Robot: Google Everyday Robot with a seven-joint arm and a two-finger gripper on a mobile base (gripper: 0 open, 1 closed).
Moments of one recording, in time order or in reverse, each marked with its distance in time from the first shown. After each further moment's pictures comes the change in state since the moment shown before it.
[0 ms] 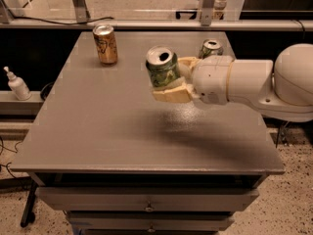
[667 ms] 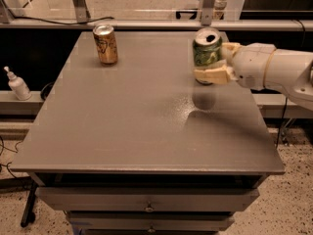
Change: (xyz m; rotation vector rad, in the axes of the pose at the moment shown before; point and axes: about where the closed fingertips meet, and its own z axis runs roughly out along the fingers) arm 0.039 -0.102 -0.064 0.212 0.017 0.021
